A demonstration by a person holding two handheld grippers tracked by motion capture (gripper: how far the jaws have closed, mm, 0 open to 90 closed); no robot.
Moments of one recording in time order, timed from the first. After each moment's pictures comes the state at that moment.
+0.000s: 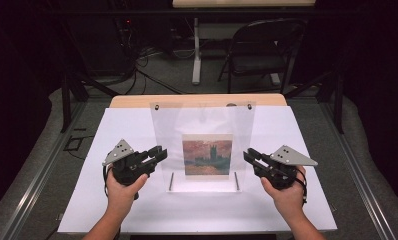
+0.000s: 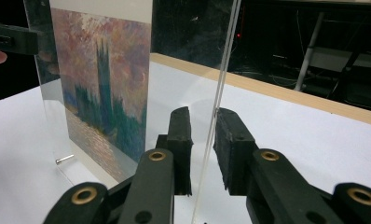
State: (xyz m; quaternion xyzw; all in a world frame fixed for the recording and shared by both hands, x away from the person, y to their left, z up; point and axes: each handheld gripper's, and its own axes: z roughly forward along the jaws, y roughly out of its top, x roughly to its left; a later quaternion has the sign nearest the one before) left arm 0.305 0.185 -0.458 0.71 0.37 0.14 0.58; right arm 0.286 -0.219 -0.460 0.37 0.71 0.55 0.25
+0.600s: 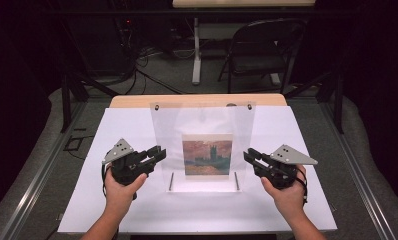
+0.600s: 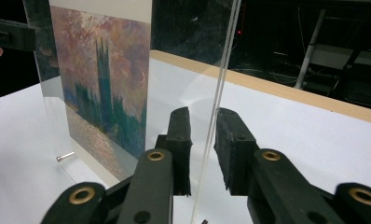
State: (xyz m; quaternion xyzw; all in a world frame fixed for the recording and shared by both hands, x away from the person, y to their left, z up) left arm 0.303 0.189 -0.452 0.71 0.37 0.14 0.57; right arm 0.286 -0.220 -0.457 0.36 0.71 0.54 0.25
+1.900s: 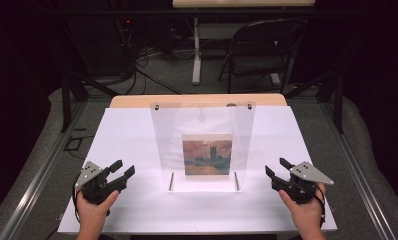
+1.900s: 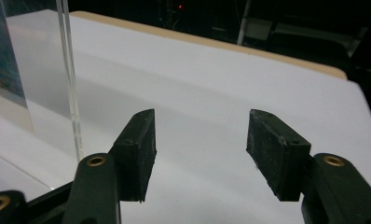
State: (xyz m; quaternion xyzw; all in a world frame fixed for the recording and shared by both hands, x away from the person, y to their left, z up) left arm 0.281 0.267 -0.519 0.68 0.46 0.22 0.52; right arm 0.269 -0.273 -0.511 0.44 0.70 0.47 0.32
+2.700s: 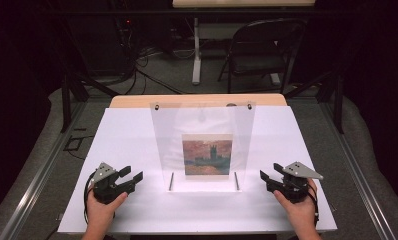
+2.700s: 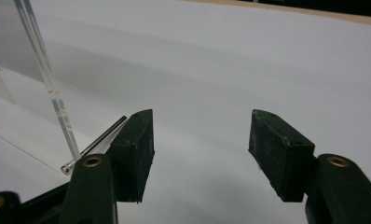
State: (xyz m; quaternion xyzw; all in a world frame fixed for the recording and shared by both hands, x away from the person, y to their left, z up) left arm 0.294 0.257 -0.543 0.72 0.47 0.18 0.47; right arm 0.284 -0.272 -0.536 0.47 0.72 0.44 0.26
